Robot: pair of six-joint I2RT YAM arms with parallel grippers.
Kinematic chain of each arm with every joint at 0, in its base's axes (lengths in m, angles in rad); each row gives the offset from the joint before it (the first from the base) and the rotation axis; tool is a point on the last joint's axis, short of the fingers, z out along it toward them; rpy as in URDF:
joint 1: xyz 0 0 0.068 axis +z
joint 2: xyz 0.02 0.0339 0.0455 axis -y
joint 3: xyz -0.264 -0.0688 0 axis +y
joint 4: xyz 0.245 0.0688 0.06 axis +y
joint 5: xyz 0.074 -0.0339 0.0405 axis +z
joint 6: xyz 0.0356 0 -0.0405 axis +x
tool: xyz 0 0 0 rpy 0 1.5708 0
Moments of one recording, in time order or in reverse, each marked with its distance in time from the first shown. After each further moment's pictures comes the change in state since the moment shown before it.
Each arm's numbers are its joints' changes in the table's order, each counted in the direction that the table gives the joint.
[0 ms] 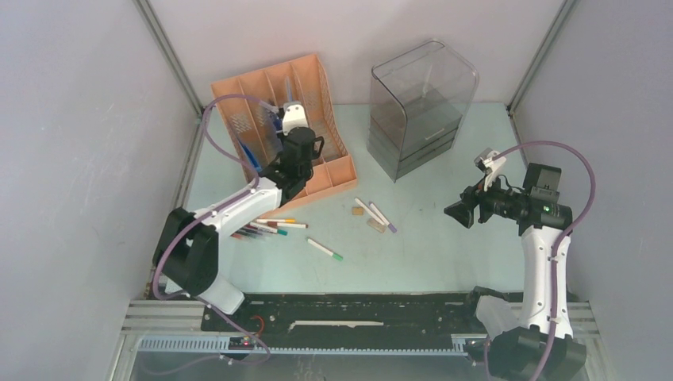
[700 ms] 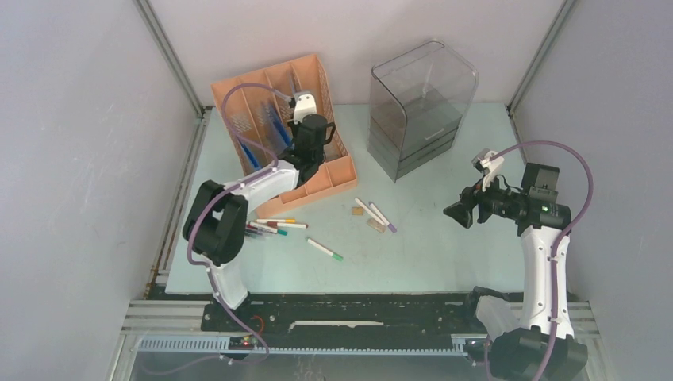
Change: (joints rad) left arm 0.040 -0.259 -0.184 -0.074 0.046 0.042; right arm 0.016 0.000 0.000 -0.003 -0.024 -0.002
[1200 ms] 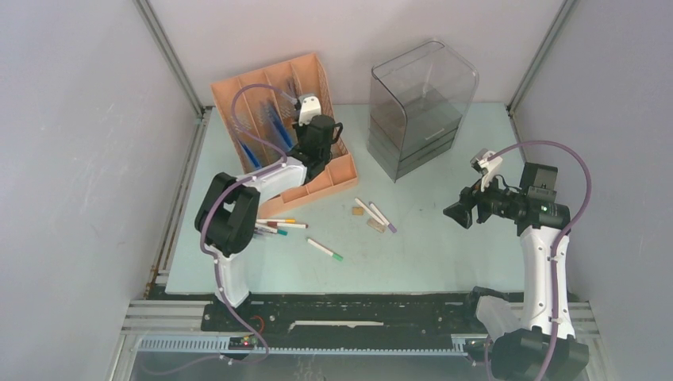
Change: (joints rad) left arm -0.005 -0.116 -0.071 0.027 0.077 -0.027; right arm 0.016 0.000 0.000 0.000 -0.026 -0.001
